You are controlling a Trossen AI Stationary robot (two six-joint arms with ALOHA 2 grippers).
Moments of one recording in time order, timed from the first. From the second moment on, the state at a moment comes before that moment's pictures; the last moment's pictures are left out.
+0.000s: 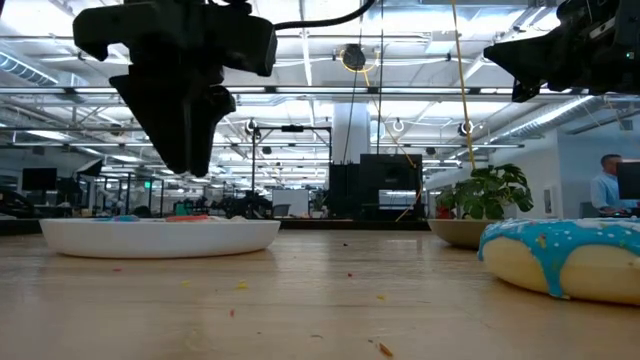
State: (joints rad) left arm -0.30 1.79 1.30 -0.92 -0.08 -0.31; right arm 0.03 0.30 0.02 0.48 0.08 -0.07
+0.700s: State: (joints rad) left arm -0.30 1.79 1.30 -0.94 -0.10 -0.32; right arm 0.03 0.30 0.02 0.48 0.08 -0.07
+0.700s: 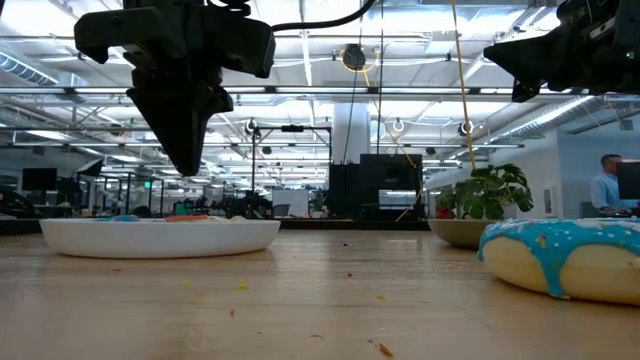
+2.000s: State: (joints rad) left arm -0.16 0.89 0.72 -0.28 -0.17 -0.03; right arm 0.03 0.30 0.02 0.48 0.08 -0.07
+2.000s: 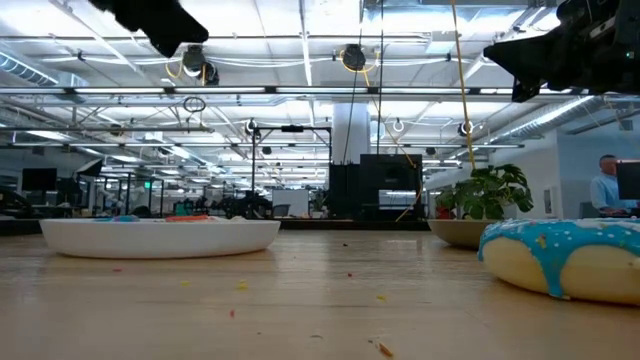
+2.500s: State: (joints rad) left arm -0.06 0.54 0.23 0.20 -0.12 0.17; right arm 0.03 0.30 0.02 0.47 0.08 -0.09
